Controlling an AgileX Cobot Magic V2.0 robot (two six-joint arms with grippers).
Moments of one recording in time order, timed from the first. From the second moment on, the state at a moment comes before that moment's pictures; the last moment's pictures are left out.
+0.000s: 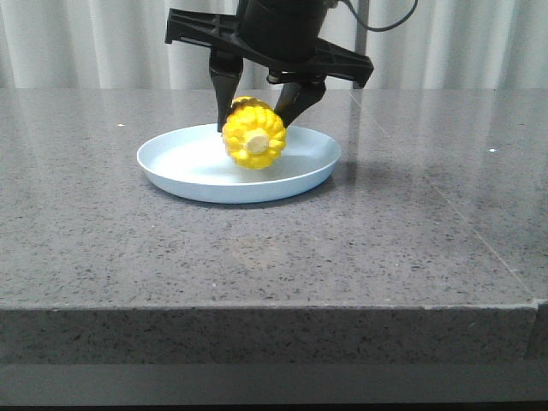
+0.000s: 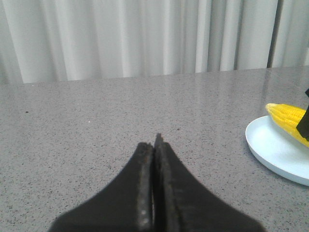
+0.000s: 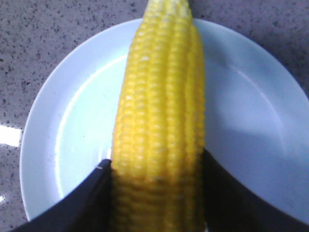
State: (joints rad) left arm -0.20 0.15 -0.36 0.26 0.38 -0.20; right arm 0.62 1.89 -1.65 -0.01 0.82 0.59
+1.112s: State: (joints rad) left arm -0.20 0.15 -0.36 0.26 0.38 -0.20; right arm 0.17 1.43 -1.40 -0.09 1.03 0.35
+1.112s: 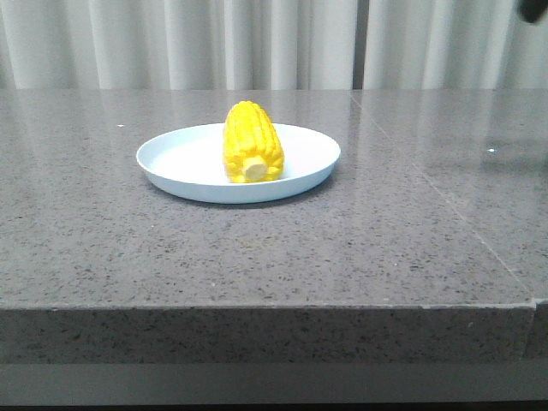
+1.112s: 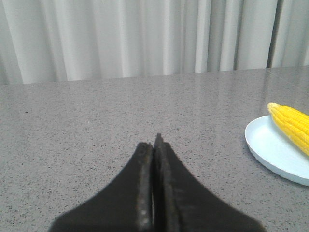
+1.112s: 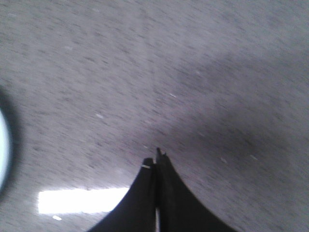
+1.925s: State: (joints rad) left arm -0.20 0.15 -0.36 0.26 0.38 -0.20; right arm 0.13 0.51 -0.49 -0.13 0.59 0.32
